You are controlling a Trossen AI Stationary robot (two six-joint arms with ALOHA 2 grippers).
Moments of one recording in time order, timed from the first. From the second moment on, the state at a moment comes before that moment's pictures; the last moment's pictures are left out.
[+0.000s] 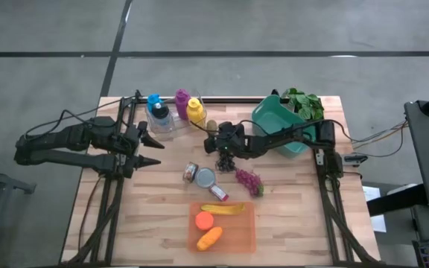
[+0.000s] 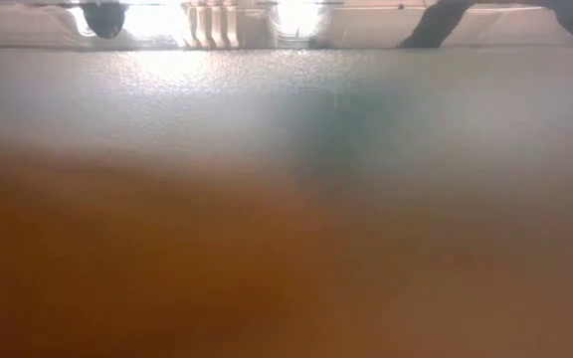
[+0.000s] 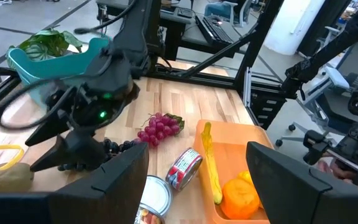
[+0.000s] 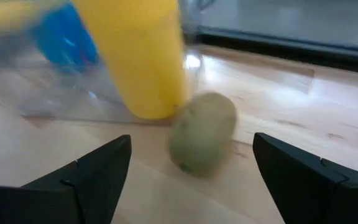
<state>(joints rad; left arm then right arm) 0.04 0.61 0.79 -0.49 0.18 -0.16 -0.13 2.04 1.14 0.28 0.68 0.68</state>
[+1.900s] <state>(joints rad) 0.04 0.61 0.79 -0.53 0.18 -0.16 -0.23 2.24 1.28 0.27 0.63 0.61</state>
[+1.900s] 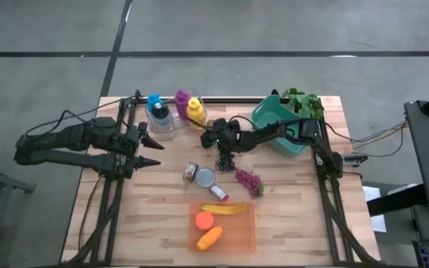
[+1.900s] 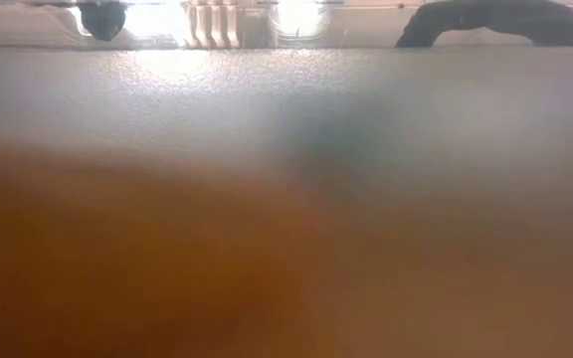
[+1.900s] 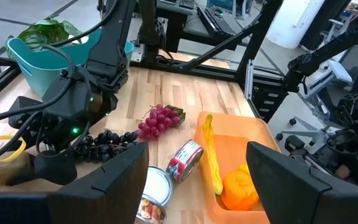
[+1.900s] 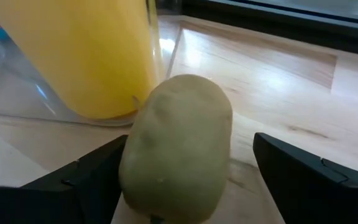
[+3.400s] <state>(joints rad) 0.04 0.61 0.79 -0.53 0.18 -0.16 -0.21 2.12 1.27 0.14 0.59 0.57</state>
